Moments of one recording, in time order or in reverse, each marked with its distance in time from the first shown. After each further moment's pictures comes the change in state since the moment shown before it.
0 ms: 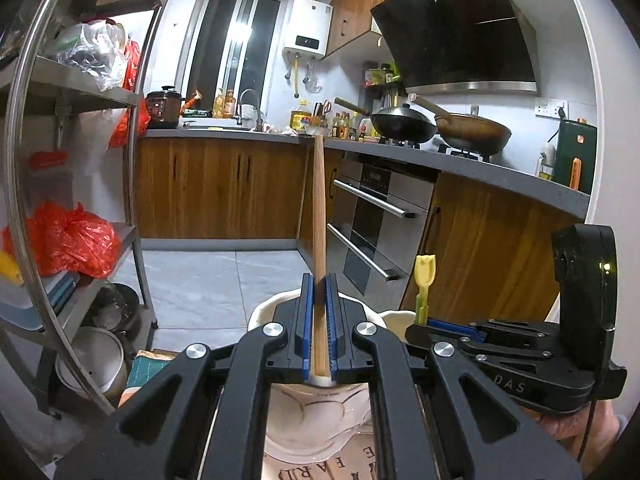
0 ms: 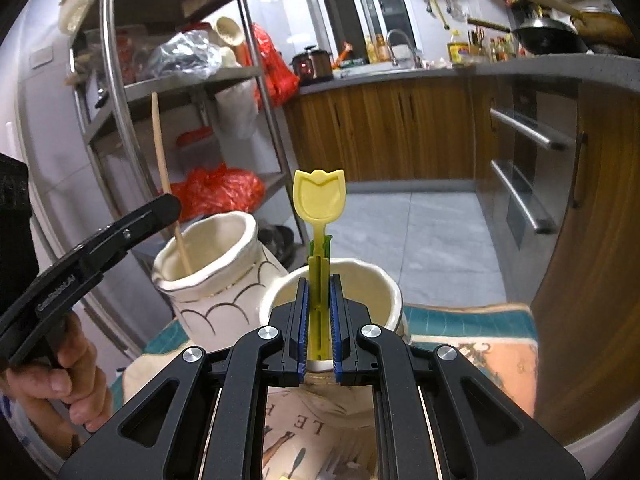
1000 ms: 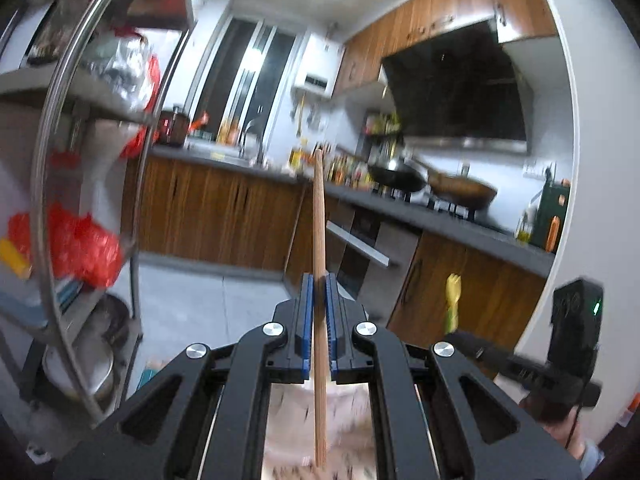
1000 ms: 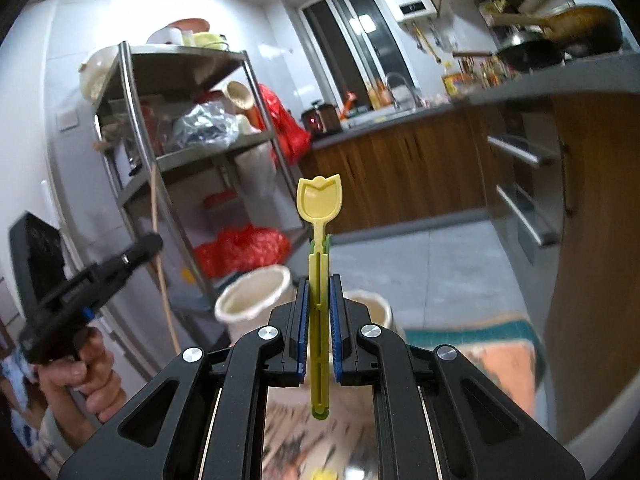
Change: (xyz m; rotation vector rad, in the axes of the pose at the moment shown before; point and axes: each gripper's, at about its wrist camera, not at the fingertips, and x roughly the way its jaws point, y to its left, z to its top) left arm -0.065 0.026 0.025 -0.108 -0.179 -0.059; right arm -0.059 -0.014 0.005 0.085 -0.250 0.105
